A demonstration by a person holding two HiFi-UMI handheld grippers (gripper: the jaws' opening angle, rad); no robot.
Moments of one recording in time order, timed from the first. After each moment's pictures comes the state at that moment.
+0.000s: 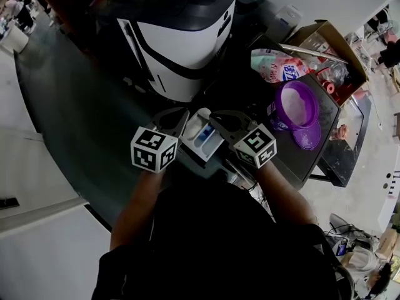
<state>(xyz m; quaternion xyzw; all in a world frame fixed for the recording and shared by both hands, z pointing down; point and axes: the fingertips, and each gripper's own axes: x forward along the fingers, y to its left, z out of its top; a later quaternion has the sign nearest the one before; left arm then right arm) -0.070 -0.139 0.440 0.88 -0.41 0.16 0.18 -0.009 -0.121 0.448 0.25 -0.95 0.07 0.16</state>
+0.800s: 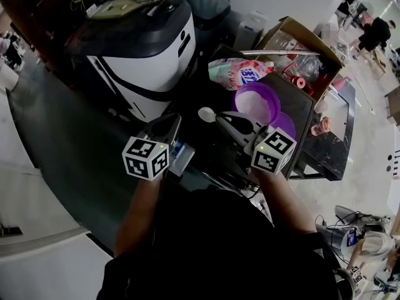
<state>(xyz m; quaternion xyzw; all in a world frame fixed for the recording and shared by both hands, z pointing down) 0.040 -0.149 0.393 0.91 -0.38 0.11 0.14 0.138 -0.111 0.335 0.31 -0.94 0.14 -0.02</state>
